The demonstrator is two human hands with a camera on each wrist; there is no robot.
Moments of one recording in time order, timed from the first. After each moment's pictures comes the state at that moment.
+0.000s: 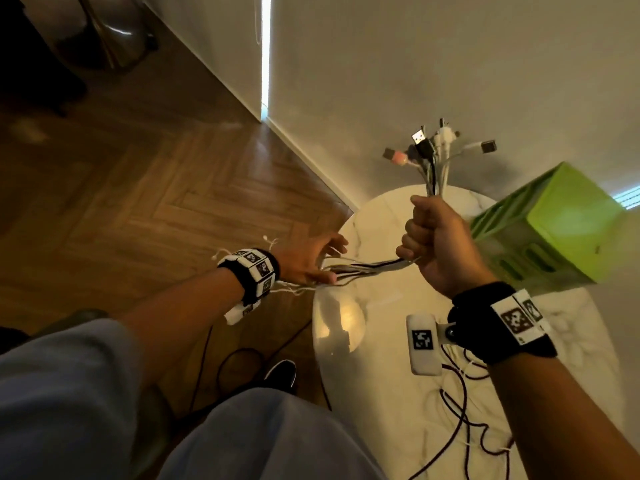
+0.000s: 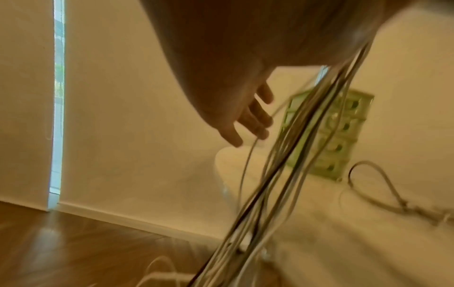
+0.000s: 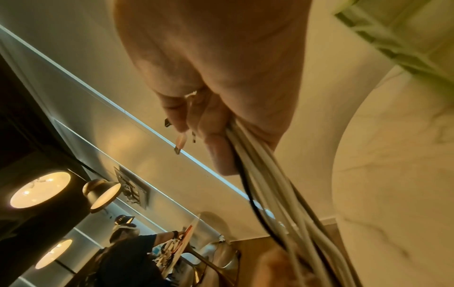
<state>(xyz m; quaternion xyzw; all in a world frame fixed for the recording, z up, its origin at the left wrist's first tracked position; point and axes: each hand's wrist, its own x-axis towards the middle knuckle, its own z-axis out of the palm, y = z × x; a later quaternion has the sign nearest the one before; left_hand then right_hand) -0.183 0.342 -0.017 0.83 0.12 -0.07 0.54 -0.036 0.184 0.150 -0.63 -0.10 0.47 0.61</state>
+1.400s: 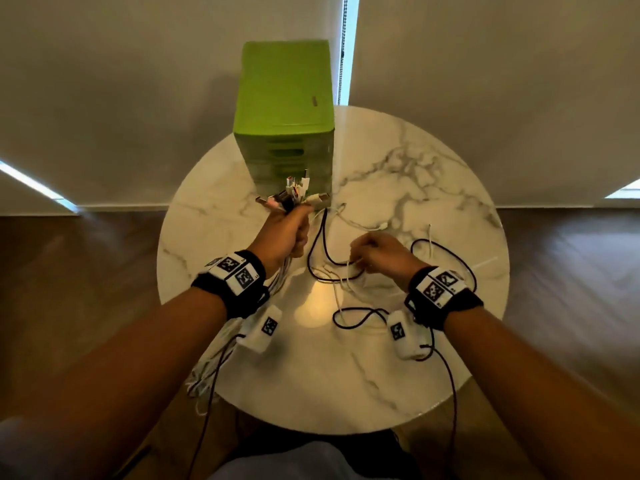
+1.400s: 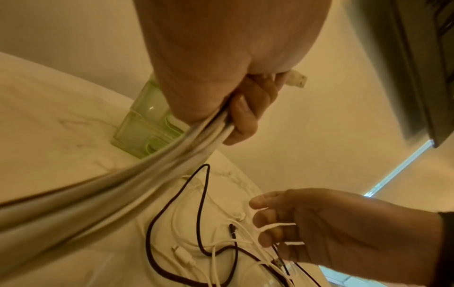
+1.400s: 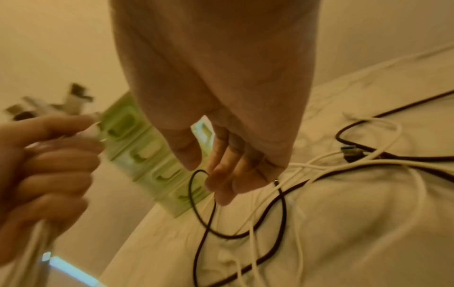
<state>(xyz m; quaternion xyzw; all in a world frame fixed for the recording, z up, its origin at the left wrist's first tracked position) 0.032 0.084 0.046 0.65 0.20 -0.14 0.72 0.062 -0.118 -0.003 -0.76 0.07 0.33 0.56</state>
